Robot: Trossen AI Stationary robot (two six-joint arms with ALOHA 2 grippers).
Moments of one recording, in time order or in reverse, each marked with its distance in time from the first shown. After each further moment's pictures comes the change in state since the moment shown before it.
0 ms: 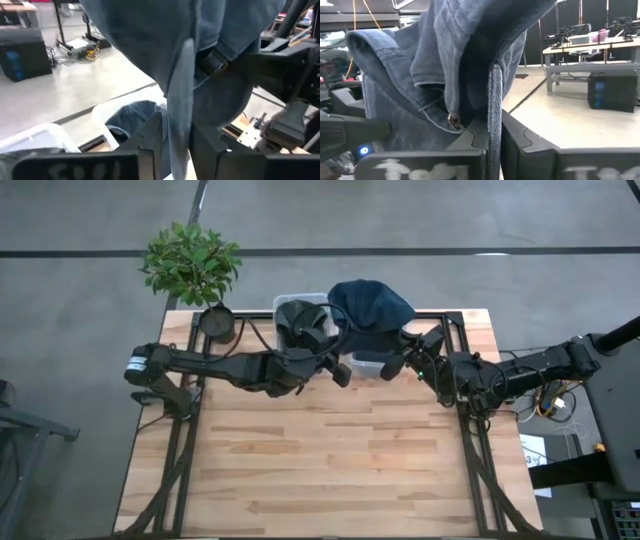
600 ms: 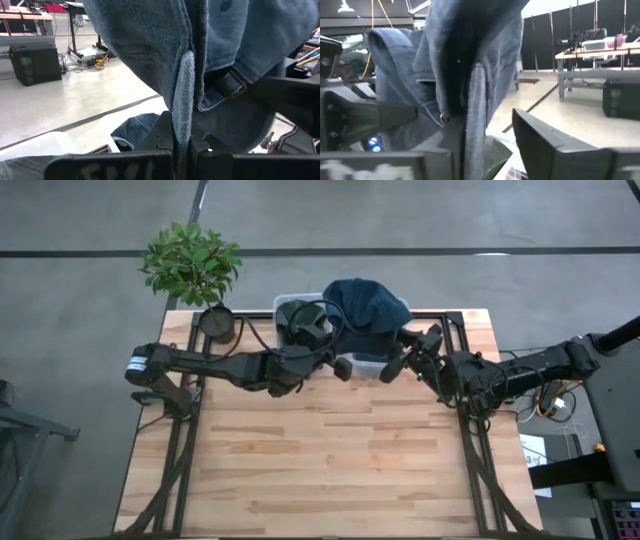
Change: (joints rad) left arm 0.004 0.002 0.000 0.076 -0.062 0.019; right arm 0.004 0.012 0.000 0.068 -0.063 -0.054
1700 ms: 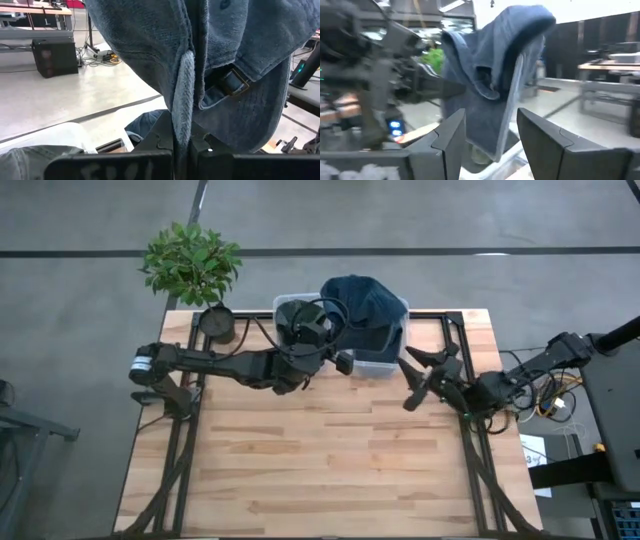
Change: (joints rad) left arm 0.027 0.029 0.005 -0.040 -0.048 -0.062; right arm 0.288 -0.174 -0.165 0.088 0.136 -0.189
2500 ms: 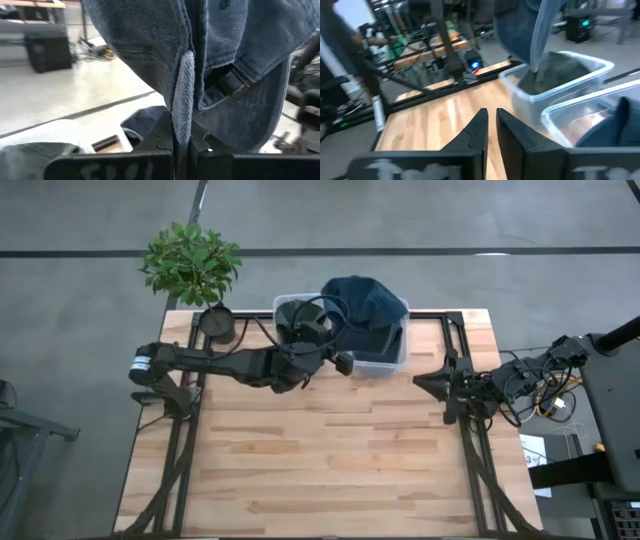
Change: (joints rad) left arm 0.004 -0.002 0.027 -0.057 0.038 -0.031; right arm 0.012 -0.397 -0.016 -0.845 -0.471 0.514
